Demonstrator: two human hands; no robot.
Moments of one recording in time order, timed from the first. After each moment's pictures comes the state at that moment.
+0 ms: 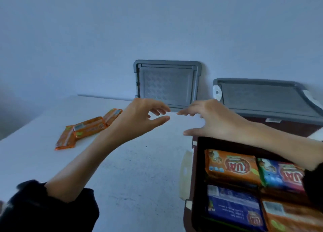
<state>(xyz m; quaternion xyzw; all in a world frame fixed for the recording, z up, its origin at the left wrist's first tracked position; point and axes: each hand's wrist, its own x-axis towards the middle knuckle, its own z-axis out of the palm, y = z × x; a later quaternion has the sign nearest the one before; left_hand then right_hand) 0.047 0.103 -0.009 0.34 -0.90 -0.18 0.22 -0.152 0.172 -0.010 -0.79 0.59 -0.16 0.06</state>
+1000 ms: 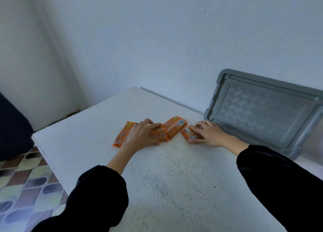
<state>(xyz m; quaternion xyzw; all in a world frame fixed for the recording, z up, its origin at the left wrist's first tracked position) 0.239 -0.088 -0.163 0.61 -0.78 -0.10 0.10 -0.032 -0.123 -0.157 -0.84 0.53 0.11 0.04</state>
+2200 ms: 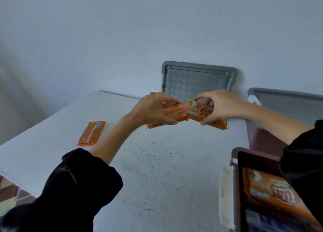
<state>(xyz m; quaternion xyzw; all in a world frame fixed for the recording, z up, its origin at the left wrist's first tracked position) 0.087 0.004 -0.029 0.38 -0.91 -0.08 0.17 -0.132 0.059 -0.005 -0.76 0.64 -0.06 0.09</state>
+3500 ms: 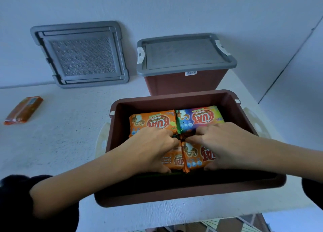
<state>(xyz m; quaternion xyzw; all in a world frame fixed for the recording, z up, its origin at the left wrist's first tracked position) -0.090 0.227 -0.075 0.05 -0.99 0.04 -0.12 -0.232 0.341 -0.063 -0.73 0.66 0.17 0.08</state>
